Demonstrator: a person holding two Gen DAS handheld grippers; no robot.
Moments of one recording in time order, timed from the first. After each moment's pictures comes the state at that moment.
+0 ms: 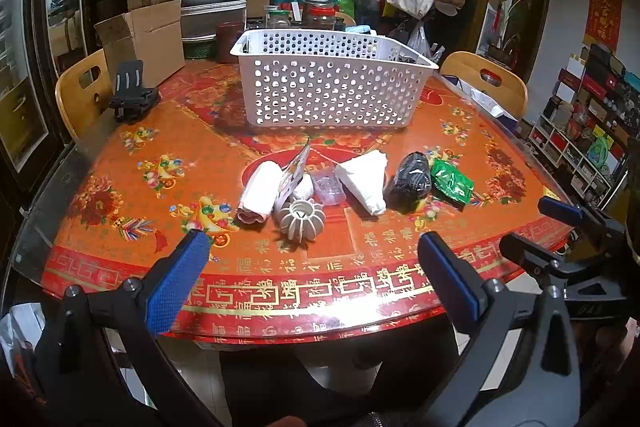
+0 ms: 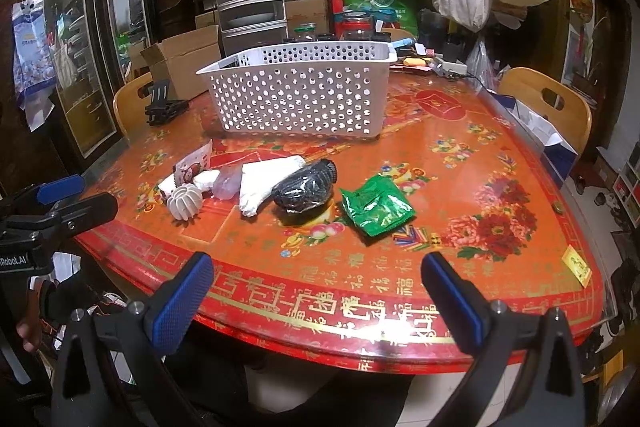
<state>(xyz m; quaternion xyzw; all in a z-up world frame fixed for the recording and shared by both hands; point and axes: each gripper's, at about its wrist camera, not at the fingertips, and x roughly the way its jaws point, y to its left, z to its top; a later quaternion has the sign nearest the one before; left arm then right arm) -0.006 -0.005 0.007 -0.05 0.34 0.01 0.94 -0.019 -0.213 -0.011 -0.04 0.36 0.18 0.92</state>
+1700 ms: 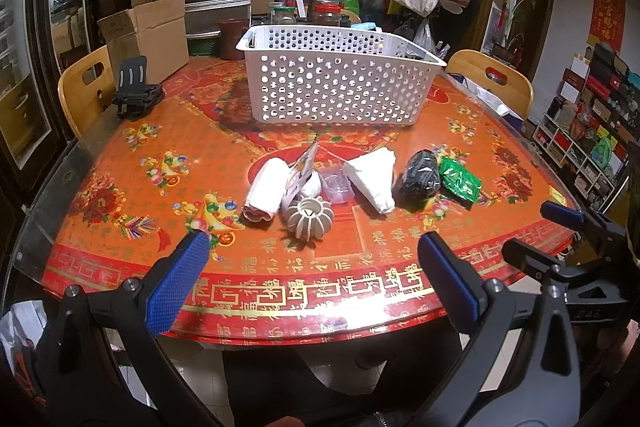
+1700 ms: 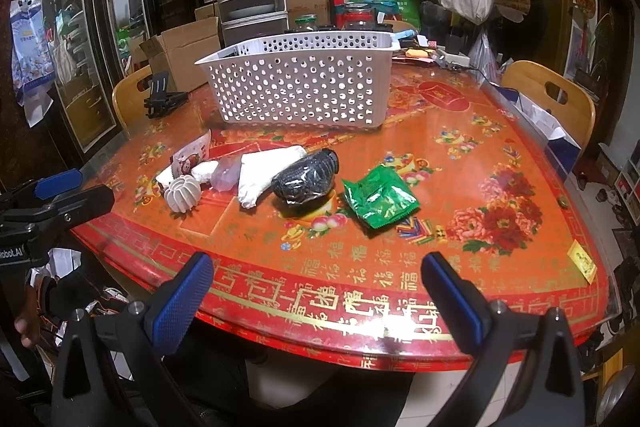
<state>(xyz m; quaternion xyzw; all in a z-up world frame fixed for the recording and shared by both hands) -0.005 0.001 0.001 -0.05 0.34 0.02 0.94 -0.017 -0.211 -0.021 -0.04 0.37 0.18 0.91</state>
